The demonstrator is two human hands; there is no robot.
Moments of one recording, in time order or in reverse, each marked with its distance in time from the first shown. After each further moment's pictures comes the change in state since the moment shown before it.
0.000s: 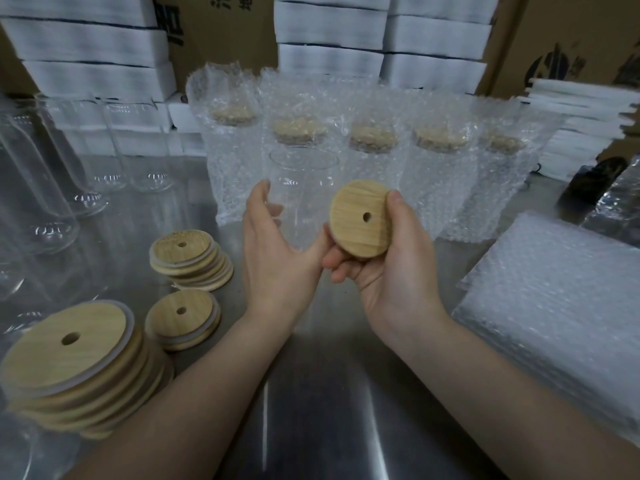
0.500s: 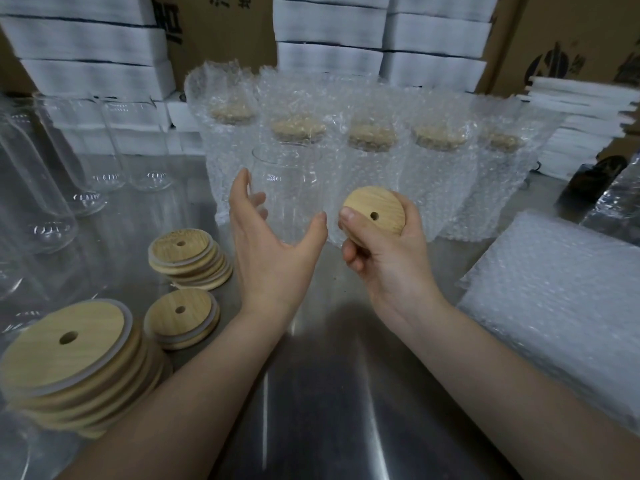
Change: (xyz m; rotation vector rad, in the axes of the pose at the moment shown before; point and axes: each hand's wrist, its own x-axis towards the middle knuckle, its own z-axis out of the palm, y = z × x) left_hand 0.006 -0.003 -0.004 -0.081 0.058 -0.043; right_hand 0.017 0.009 -0.014 -0.126 0.079 -0.040
